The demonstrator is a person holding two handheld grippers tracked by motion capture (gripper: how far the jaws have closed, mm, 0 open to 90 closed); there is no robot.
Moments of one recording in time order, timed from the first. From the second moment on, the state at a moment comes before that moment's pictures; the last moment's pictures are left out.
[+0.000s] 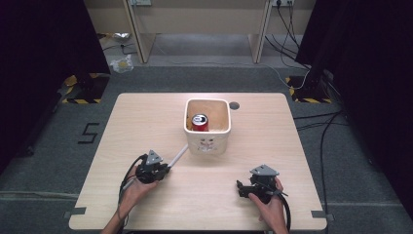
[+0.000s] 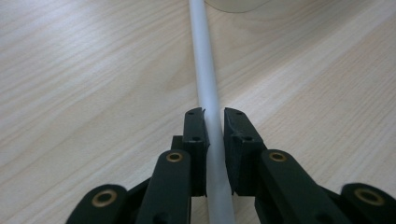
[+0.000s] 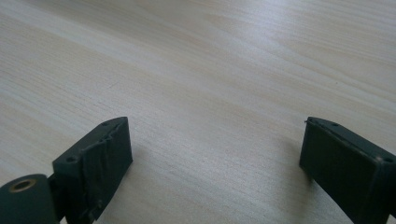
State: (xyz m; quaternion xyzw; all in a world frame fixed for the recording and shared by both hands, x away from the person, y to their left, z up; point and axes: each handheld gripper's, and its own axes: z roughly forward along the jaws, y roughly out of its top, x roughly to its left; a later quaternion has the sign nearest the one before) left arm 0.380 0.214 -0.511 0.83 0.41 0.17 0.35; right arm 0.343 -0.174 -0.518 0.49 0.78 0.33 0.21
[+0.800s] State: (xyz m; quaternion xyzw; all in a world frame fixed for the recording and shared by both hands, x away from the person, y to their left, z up) left arm 0.397 0.244 -0.472 0.79 0.42 0.18 0.39; right arm 0.343 -0.174 -0.518 0.49 0.78 0.33 0.21
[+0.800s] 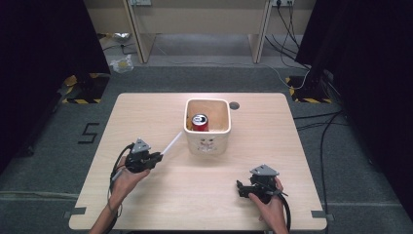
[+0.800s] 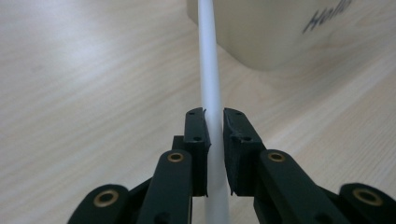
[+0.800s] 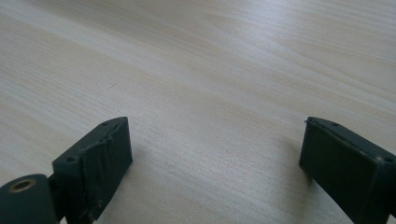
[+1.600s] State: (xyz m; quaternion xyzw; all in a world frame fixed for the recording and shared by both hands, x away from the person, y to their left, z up) left arm 0.418 0.259 -0.401 0.77 0.41 0.20 0.45; right arm 0.343 -0.174 -0.518 0.49 0.78 0.33 0.21
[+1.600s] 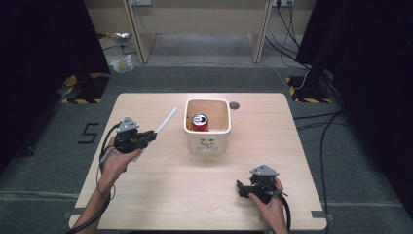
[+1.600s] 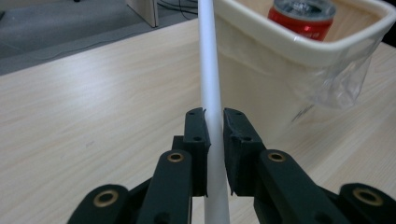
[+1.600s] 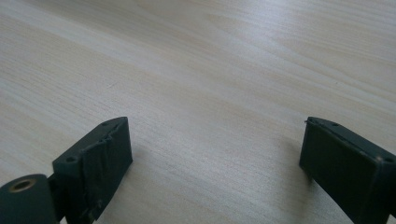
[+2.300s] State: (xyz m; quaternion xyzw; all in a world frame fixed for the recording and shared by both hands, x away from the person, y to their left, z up) left arm 0.434 0.209 -0.360 0.80 0.35 0.22 0.44; right arm 0.343 -0.174 -0.518 0.48 0.78 0.33 0.21
